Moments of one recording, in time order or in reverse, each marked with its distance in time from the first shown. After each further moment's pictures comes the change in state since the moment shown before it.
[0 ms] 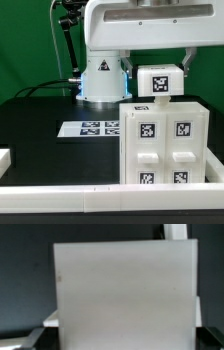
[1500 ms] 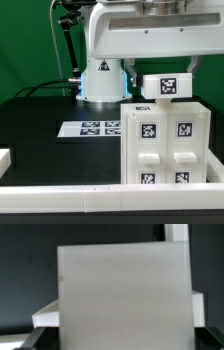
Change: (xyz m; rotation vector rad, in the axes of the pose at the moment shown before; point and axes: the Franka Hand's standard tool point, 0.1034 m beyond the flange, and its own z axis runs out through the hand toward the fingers) arm 0.008 -0.003 0.008 -0.010 -0.027 -0.029
